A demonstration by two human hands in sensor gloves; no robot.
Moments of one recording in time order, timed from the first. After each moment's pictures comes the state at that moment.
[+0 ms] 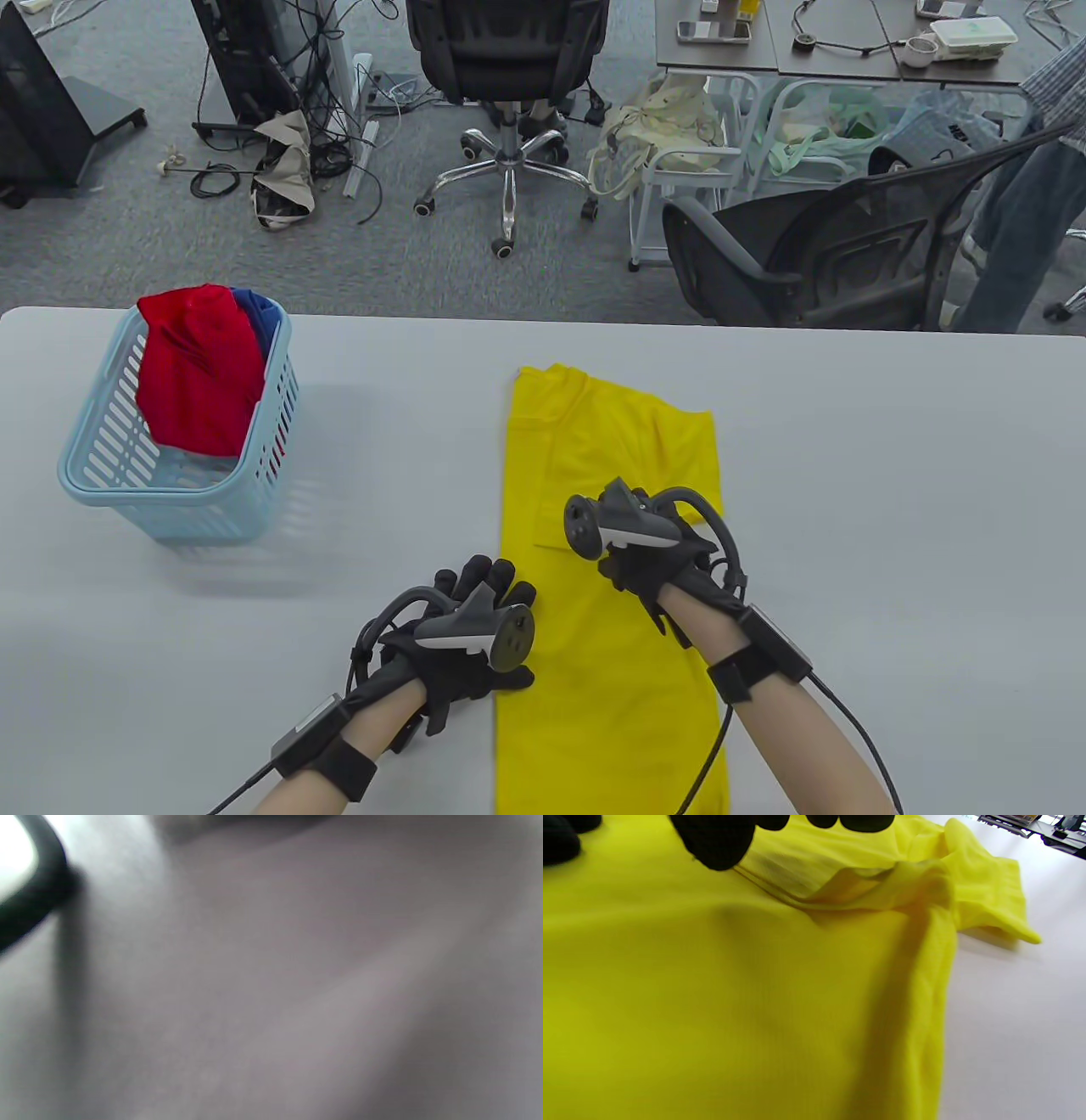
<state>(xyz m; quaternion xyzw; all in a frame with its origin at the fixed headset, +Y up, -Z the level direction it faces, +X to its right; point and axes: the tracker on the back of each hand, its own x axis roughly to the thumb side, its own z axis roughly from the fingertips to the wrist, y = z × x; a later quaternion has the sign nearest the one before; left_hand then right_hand) -0.112 -0.802 -0.285 -0.31 -0.28 -0.15 0.90 0.055 -0.735 -0.375 -0.19 -0.22 -0.95 0.12</state>
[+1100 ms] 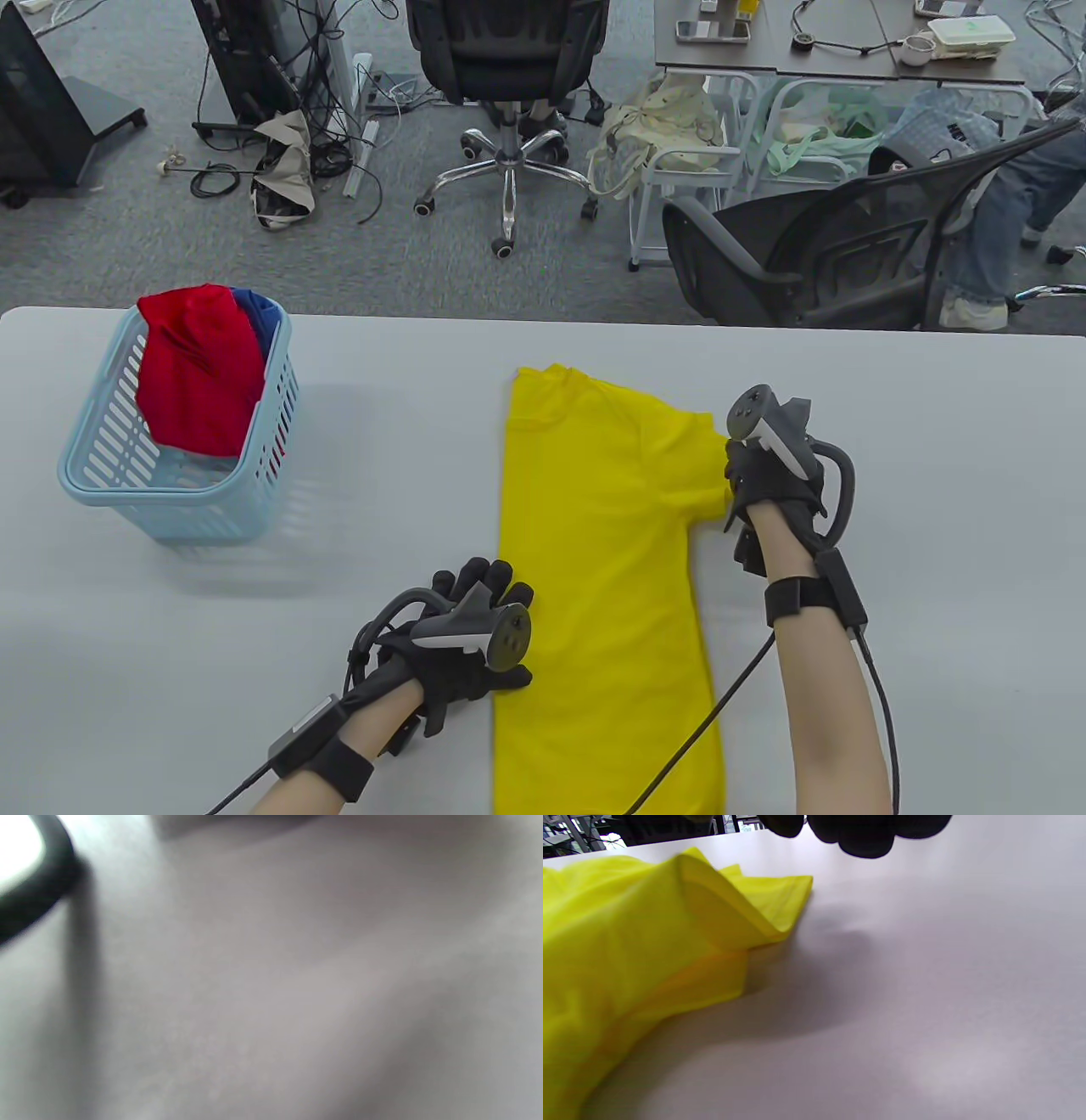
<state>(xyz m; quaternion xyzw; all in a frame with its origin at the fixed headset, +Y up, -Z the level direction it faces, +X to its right) -0.117 -0.801 -0.285 -0.32 -0.27 -0.14 0.90 0.217 -0.727 -0.449 0.16 -0.19 -0.96 -0.09</state>
